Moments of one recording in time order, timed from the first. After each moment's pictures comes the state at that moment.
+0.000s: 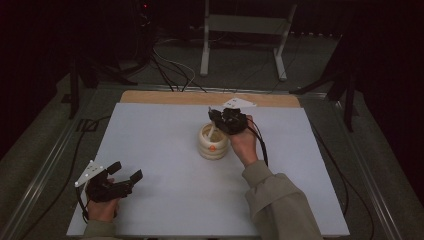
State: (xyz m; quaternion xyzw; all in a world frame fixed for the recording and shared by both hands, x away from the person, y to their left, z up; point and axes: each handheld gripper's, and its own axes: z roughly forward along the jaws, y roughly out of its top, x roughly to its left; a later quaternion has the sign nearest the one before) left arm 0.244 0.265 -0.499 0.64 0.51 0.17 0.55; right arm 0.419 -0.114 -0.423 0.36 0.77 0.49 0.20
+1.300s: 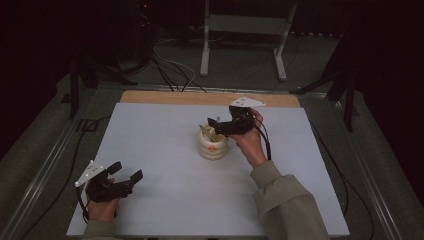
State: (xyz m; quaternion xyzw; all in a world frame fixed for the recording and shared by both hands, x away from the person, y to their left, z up) left arm 0.244 0.265 -0.499 0.64 0.51 0.17 0.55; right arm 0.417 -0.135 -0.417 0.38 0.76 0.50 0.17
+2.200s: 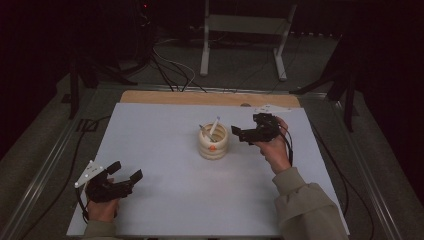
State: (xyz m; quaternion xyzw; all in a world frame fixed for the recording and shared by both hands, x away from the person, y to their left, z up) left arm 0.242 0.264 -0.497 0.64 0.51 0.18 0.55; right arm 0.394 -0.201 -0.418 0.42 0.76 0.46 0.17
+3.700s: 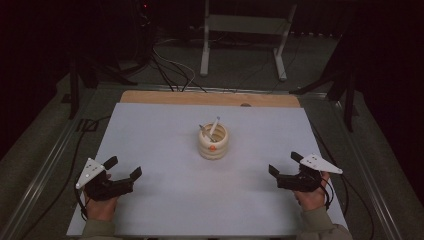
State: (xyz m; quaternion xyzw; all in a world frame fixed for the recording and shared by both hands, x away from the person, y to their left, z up) left arm 0.242 0.261 -0.483 0.65 0.48 0.24 0.54; right arm 0.271 -0.299 -0.470 0.43 0.71 0.50 0.24
